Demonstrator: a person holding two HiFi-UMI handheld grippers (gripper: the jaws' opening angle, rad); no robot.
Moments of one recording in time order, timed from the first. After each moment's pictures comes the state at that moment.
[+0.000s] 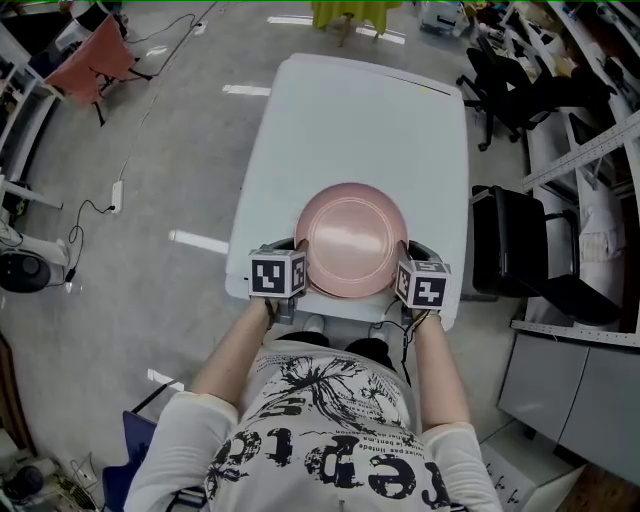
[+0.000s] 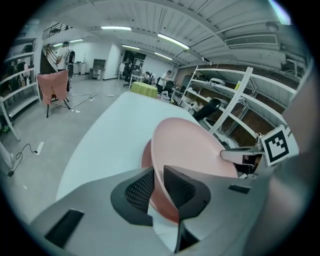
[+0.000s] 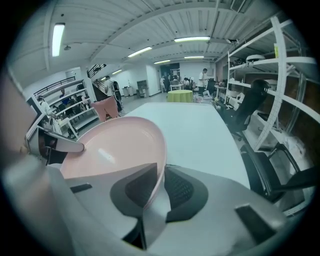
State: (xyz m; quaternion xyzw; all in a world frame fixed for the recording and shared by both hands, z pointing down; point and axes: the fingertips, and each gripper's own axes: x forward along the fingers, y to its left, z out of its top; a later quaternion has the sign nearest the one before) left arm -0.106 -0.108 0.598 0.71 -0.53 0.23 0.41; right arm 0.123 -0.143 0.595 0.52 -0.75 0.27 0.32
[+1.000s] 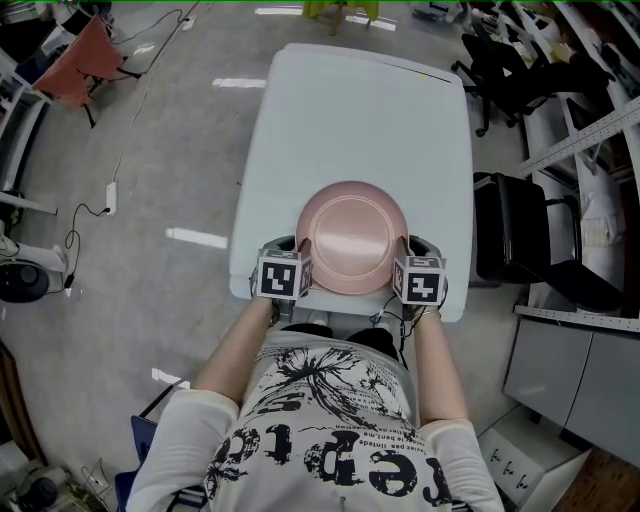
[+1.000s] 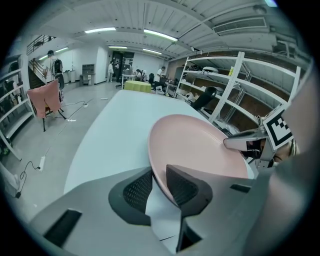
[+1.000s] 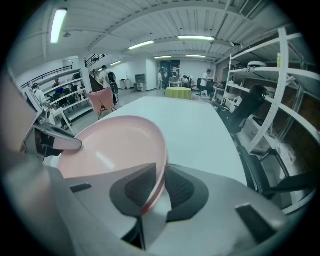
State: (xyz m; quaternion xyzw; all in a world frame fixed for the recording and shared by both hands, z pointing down) left arm -0.122 -0.111 0.625 0.73 -0.51 0.28 0.36; right arm 0.108 -0.141 0.610 0.53 -0.72 0.24 0.36
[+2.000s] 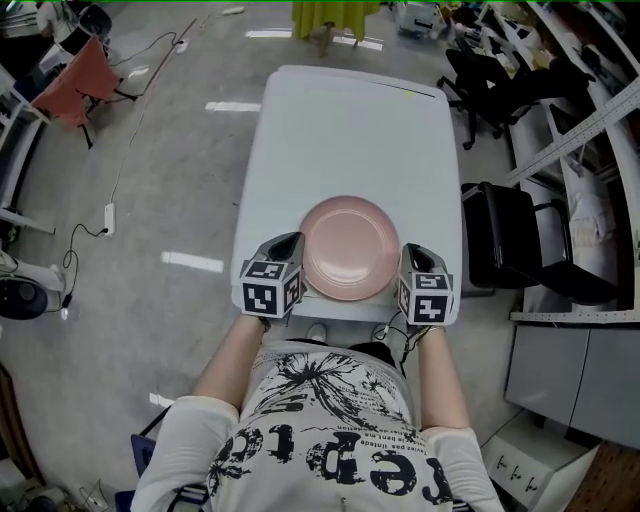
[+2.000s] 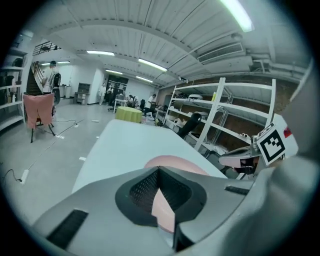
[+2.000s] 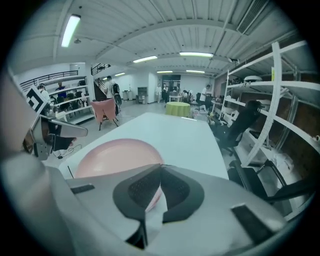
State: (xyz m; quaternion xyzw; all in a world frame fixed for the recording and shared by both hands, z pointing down) left arm -0.116 -0.122 0.539 0.80 -0.51 0.15 0.28; right arm 0.112 -0.122 0.543 0.55 -0.75 0.19 0.31
